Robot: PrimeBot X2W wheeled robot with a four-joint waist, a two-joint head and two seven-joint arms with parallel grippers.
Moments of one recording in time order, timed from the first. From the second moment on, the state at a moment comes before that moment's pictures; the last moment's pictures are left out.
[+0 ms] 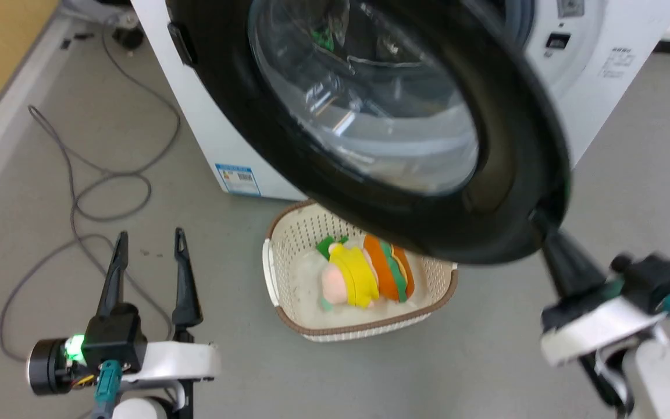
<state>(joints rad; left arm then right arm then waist) -0.07 0.11 -0.07 -0.02 -0.06 0.19 -0.26 -0.25 -0.26 0.20 0.20 0.25 0.13 -0.26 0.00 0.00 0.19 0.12</state>
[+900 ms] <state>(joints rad) -0.20 0.06 -0.08 -0.04 -0.06 0.17 -0.26 -0.76 -0.25 -0.11 0.52 0.05 0.13 -0.26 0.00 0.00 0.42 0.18</state>
